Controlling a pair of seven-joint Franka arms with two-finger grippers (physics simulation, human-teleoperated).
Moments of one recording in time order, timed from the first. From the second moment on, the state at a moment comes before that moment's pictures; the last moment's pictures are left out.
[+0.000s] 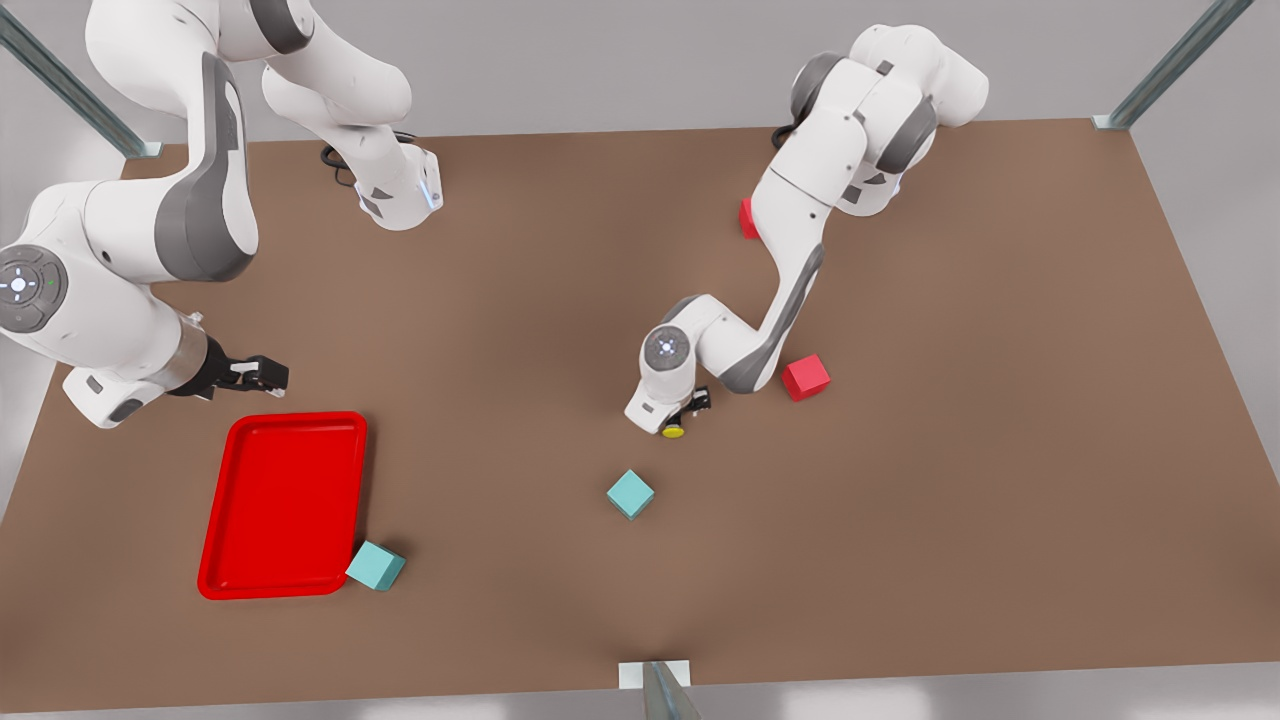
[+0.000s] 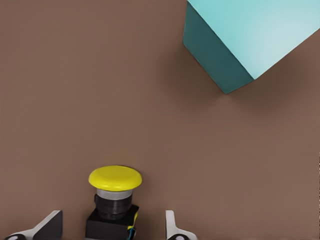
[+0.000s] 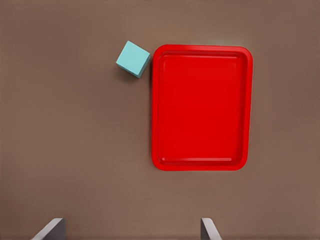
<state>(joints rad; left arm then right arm) -0.67 0.85 -0.07 -1.47 0.12 2.26 -0.89 -0.10 0.26 0.17 -1.33 -0.08 1.50 0.04</state>
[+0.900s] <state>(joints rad) -0.46 0.72 -0.19 -1.36 0.07 2.06 -0.90 -0.11 0.27 0.16 -1.33 -0.08 1.50 0.04</state>
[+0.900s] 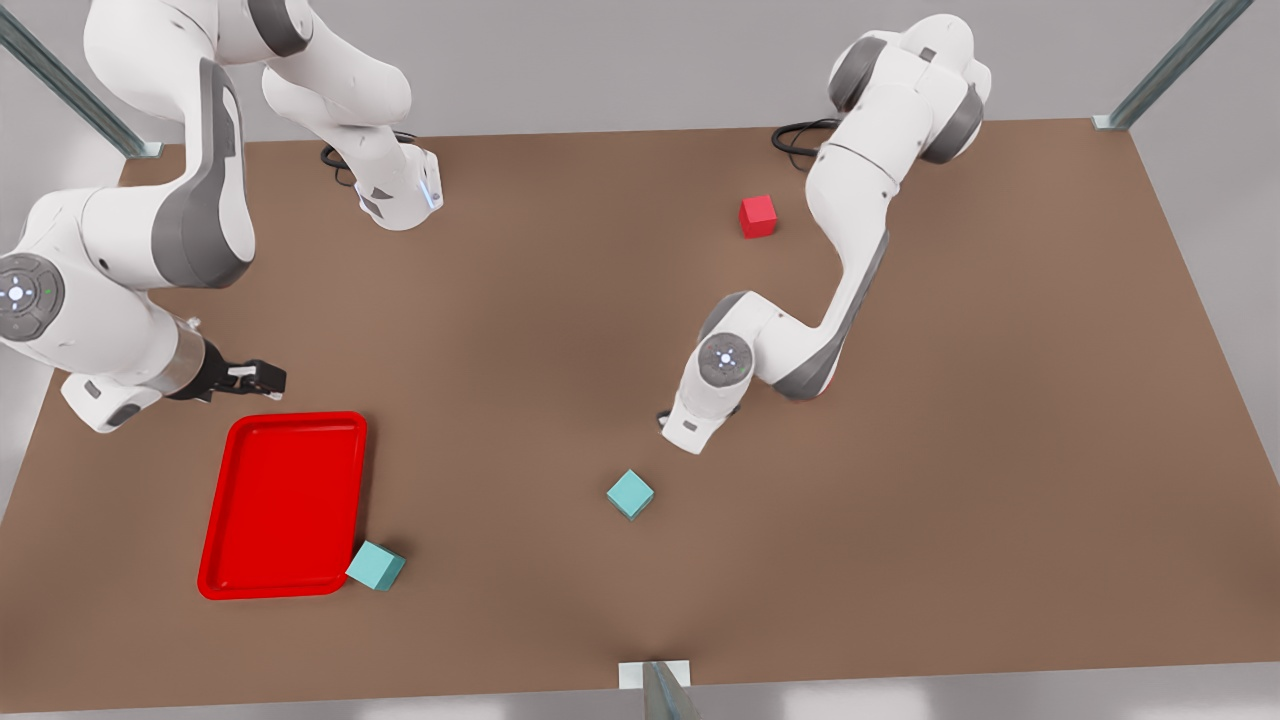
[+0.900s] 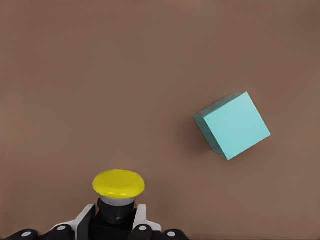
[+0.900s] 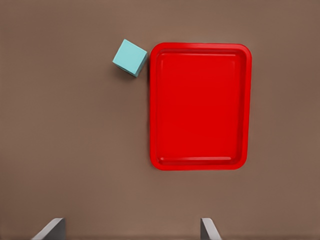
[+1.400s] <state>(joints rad) -0.65 0.78 0.07 -1.30 0.44 2.13 -1.43 -0.11 0.28 0.16 -1.34 -0.07 1.53 0.04</state>
